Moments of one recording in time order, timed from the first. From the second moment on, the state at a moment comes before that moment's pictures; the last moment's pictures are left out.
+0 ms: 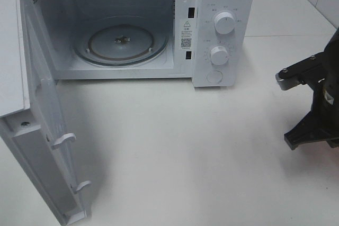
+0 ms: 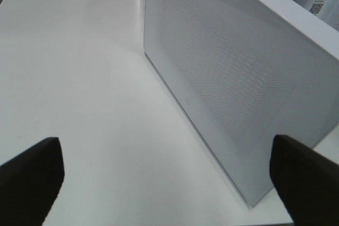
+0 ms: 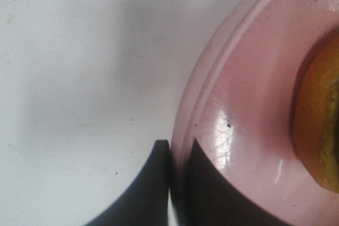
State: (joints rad) left arm 0.06 -0.01 -0.52 -0.22 1.09 0.11; right arm 0.42 1.60 -0.74 -0.61 0.79 0.53
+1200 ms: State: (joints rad) left arm 0.06 -0.01 -0.52 -0.22 1.09 0.11; right arm 0.64 1.41 -0.59 -0.61 0.82 0.53
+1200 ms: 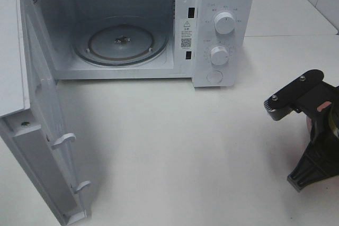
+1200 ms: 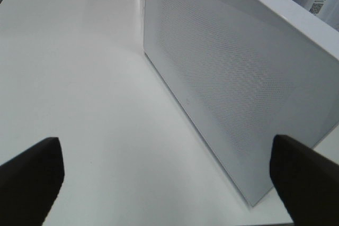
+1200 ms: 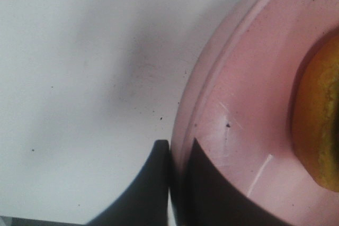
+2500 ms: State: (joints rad) left arm 0.06 -0.01 -0.52 -0.22 1.09 0.11; right arm 1.13 1.41 -0.59 -0.68 0.87 0.44
